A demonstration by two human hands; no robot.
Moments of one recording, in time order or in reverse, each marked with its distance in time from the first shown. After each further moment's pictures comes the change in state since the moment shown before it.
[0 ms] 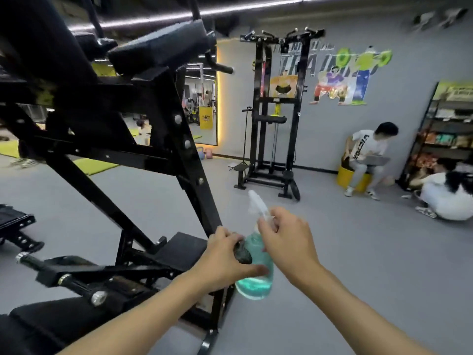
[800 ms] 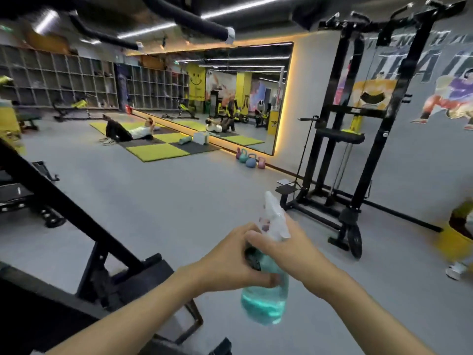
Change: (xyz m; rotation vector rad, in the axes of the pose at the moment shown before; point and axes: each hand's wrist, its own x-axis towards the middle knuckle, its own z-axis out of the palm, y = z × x) left_hand 0.586 0.014 0.109 -0.359 0.138 -0.026; right_hand 0.564 0.304 0.049 0.383 -0.654 -0.064
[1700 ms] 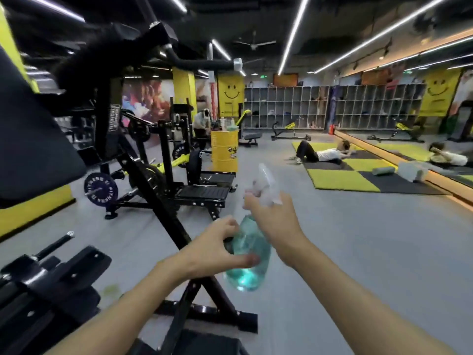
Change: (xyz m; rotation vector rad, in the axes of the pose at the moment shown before) left_hand 0.423 -0.189 -0.264 0.504 0.794 -0.542; right_hand 0.669 0.041 0.060 0.454 -0.622 -0.366
